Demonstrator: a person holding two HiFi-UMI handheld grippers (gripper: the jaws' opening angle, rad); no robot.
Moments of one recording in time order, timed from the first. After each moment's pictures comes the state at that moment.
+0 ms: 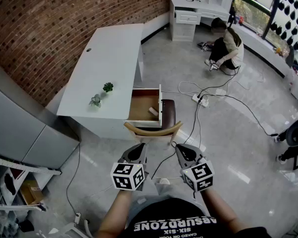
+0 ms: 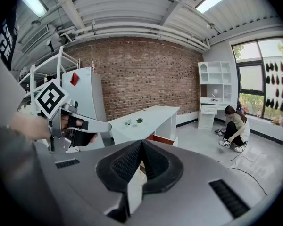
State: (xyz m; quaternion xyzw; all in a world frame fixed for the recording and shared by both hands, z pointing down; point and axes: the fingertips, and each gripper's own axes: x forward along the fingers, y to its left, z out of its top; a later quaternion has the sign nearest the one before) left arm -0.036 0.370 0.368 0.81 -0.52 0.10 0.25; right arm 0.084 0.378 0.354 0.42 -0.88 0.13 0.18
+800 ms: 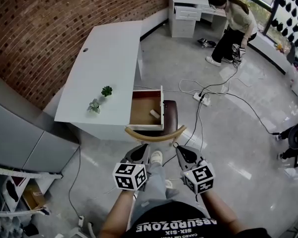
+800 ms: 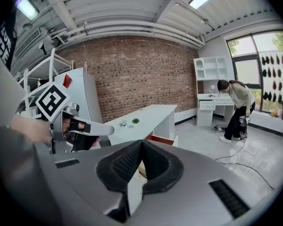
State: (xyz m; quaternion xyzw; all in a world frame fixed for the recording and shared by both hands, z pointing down) left arm -0.044 0.313 0.392 0.82 -0.49 0.10 0.28; right arm 0.068 0.329 0.374 0.44 -0.87 0.15 0.17
